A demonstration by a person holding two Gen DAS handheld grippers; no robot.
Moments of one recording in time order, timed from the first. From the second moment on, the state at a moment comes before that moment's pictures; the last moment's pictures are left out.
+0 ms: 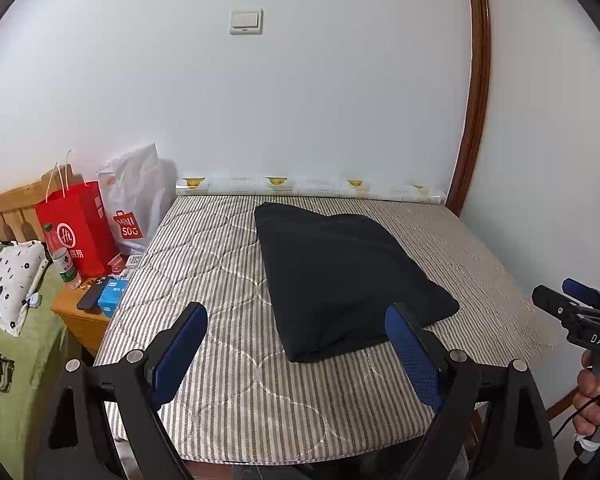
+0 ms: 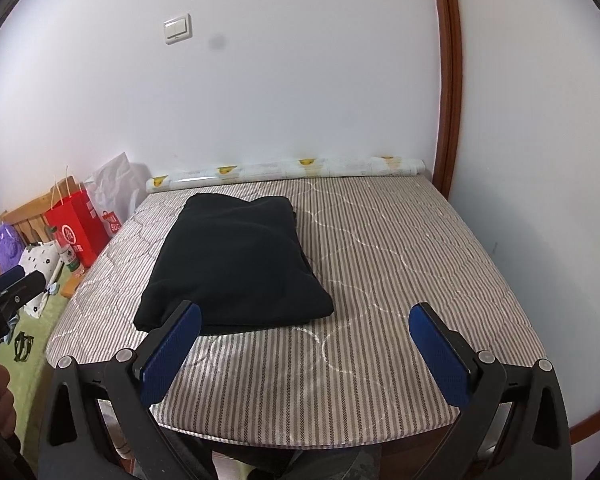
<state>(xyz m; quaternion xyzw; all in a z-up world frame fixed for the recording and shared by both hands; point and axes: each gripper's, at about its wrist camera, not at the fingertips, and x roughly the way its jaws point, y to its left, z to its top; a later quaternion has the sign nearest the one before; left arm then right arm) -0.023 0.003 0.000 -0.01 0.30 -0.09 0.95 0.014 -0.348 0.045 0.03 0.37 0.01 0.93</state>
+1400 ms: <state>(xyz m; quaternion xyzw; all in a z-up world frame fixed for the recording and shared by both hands) -0.025 0.008 0.002 -0.03 0.30 -0.09 0.95 0.008 -0.337 0.048 0.03 0.36 0.02 0.93</state>
